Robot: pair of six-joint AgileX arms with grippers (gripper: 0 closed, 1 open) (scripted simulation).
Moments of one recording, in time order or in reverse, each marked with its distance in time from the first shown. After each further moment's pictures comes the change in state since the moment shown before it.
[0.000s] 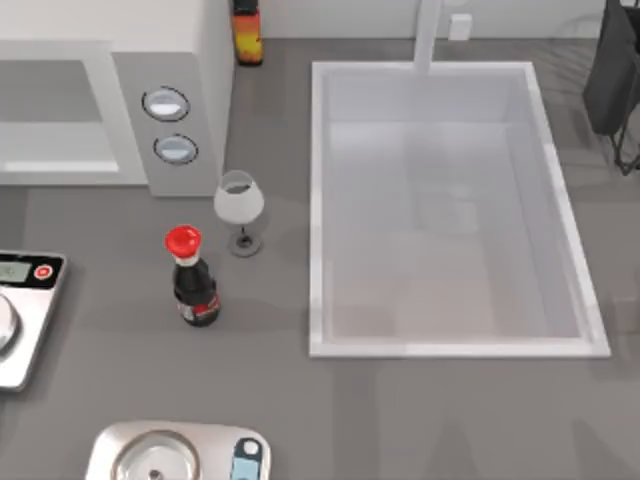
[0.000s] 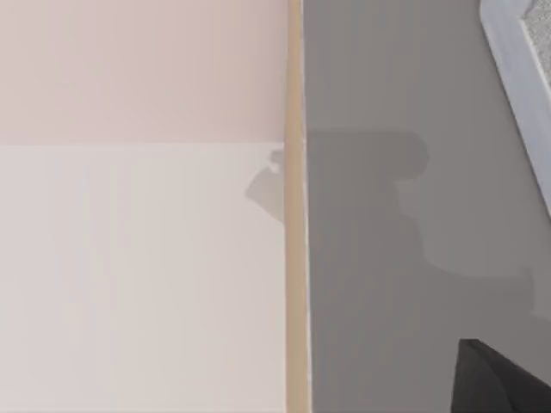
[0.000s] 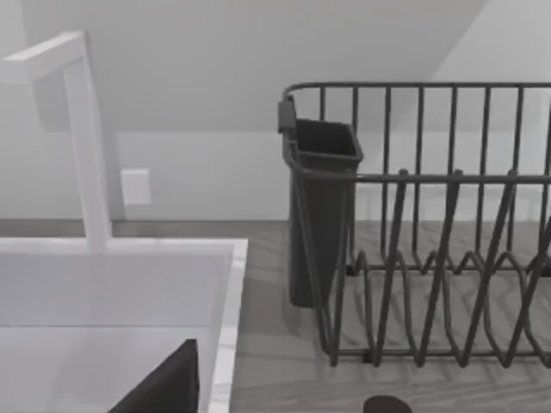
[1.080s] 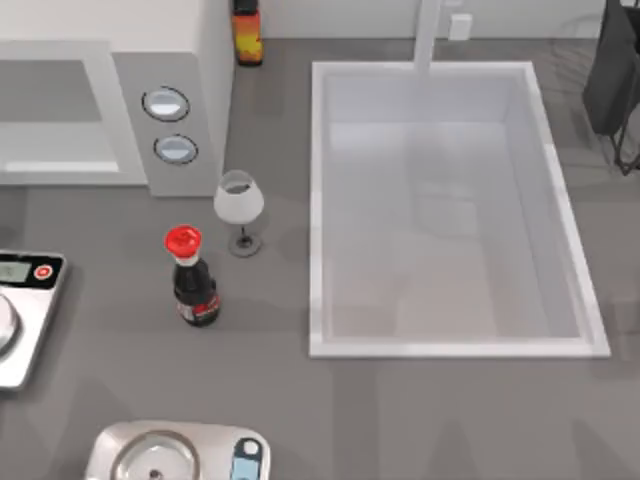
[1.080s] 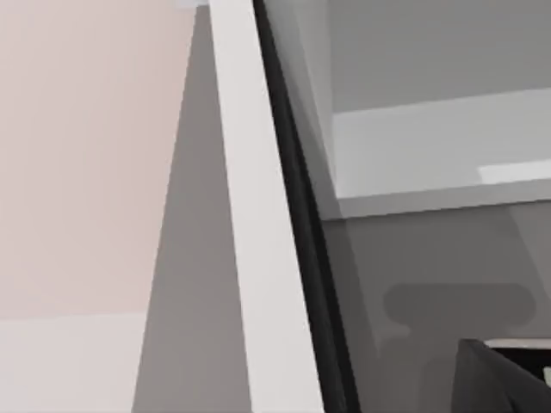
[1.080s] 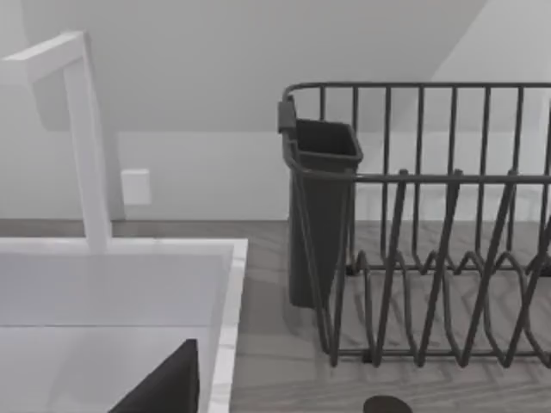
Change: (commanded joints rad) left arm -0.420 -0.732 -0.470 0.262 -0.258 -0.397; right arm 0.000 0.000 0.000 0.000 0.000 0.000
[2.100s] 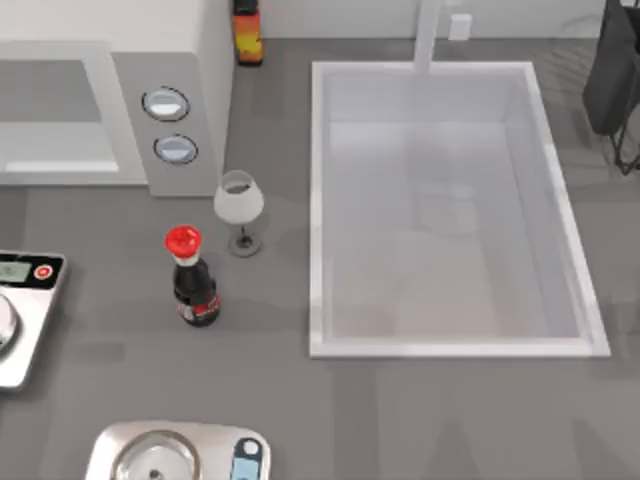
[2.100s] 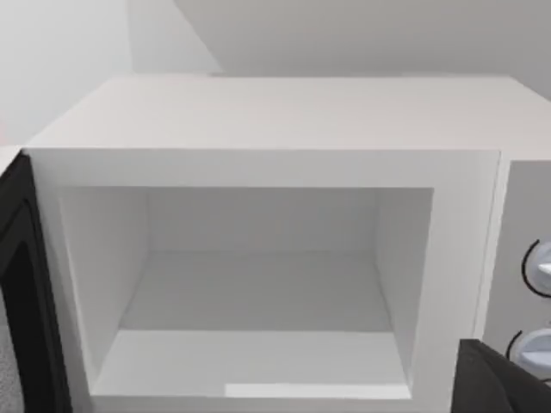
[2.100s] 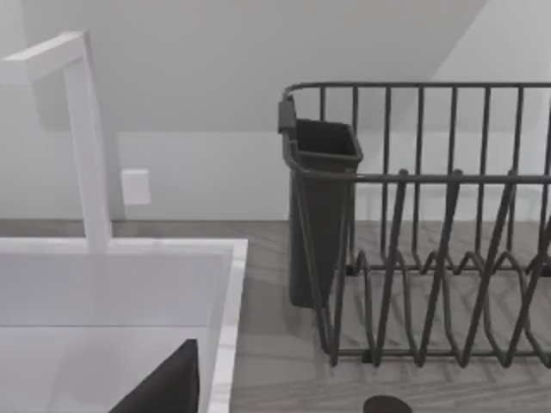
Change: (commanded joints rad) left arm -0.529 -0.850 -0.621 0.355 -0.328 -0.491; right arm 0.000 0.000 0.000 0.000 0.000 0.000
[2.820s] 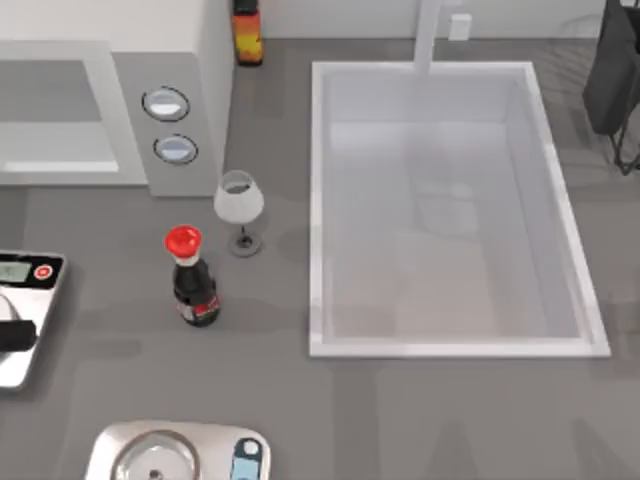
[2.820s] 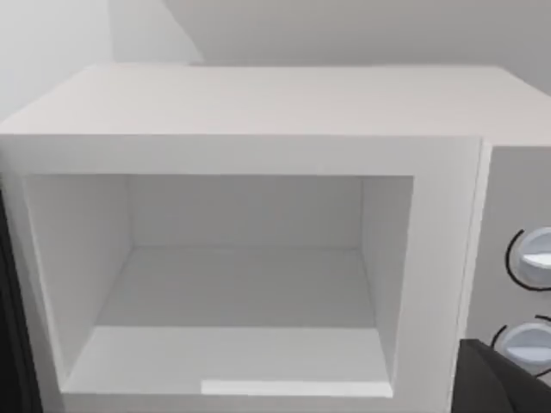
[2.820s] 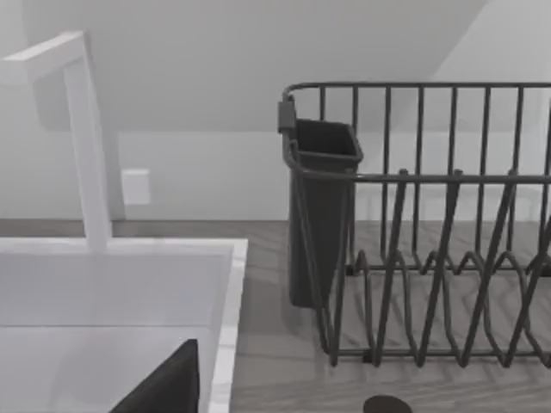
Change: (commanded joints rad) left arm -0.190 0.076 -0.059 0.139 -0.191 0.000; right arm 0.000 0.000 0.000 0.000 0.000 0.000
